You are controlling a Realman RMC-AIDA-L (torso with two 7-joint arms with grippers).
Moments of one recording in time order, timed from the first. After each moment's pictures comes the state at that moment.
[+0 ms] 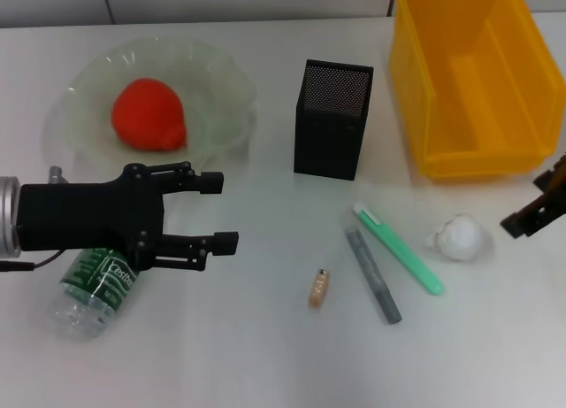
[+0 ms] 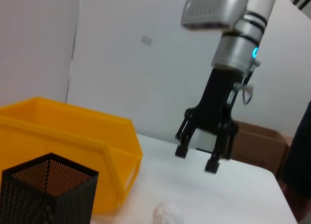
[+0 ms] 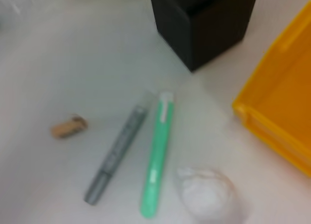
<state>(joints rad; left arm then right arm) -0.47 -2.05 0.78 0.73 1.94 1.80 -1.34 0.65 2.08 -1.11 -1.49 -2.74 -1.94 2.42</state>
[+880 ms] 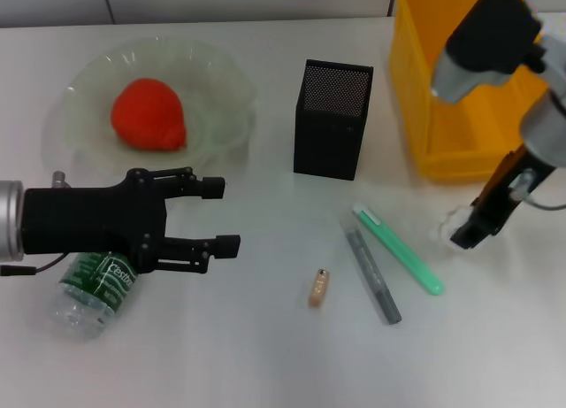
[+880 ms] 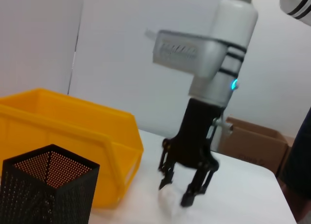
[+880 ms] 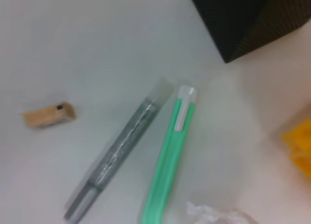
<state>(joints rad) -0.47 -2.05 0.77 0.73 1.96 1.80 -1.36 0.73 2.09 -1.35 -1.26 -2.75 -1.74 2.46</state>
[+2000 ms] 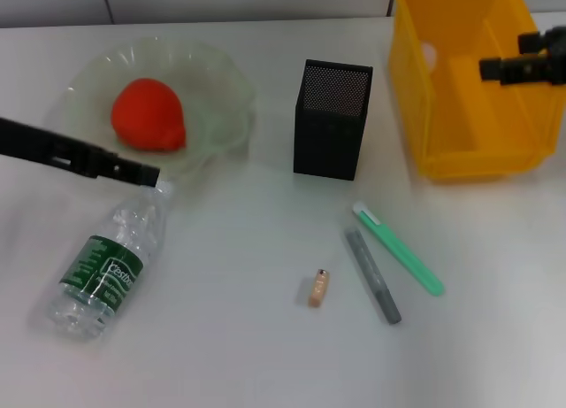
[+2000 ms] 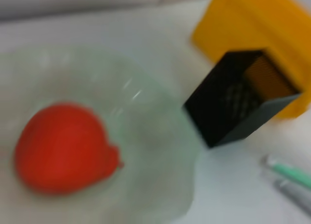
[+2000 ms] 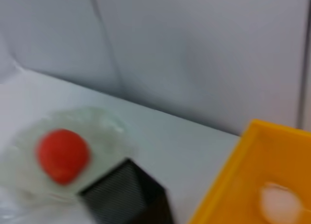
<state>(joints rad) -0.59 -2.07 0.79 1.25 2.47 1.75 -2.35 0.50 2.07 -0.72 -1.32 -2.22 -1.56 2.07</state>
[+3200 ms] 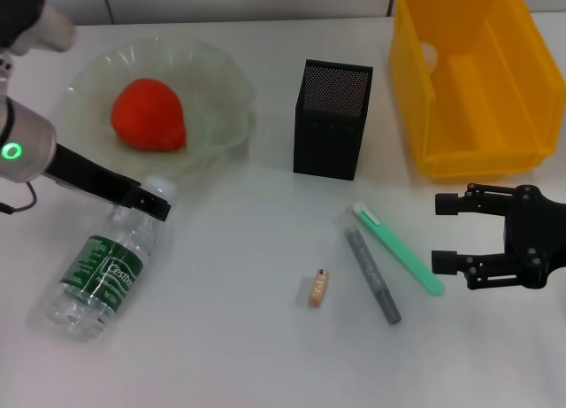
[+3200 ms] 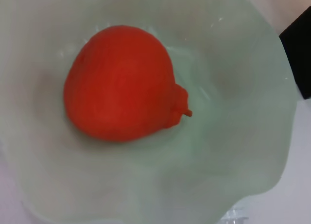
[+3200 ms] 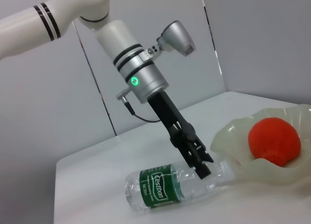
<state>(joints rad) -0.61 -2.07 1.14 1.13 2.62 1.48 -2.61 0.39 2.04 -0.69 -0.75 -2.00 -1.84 1.35</state>
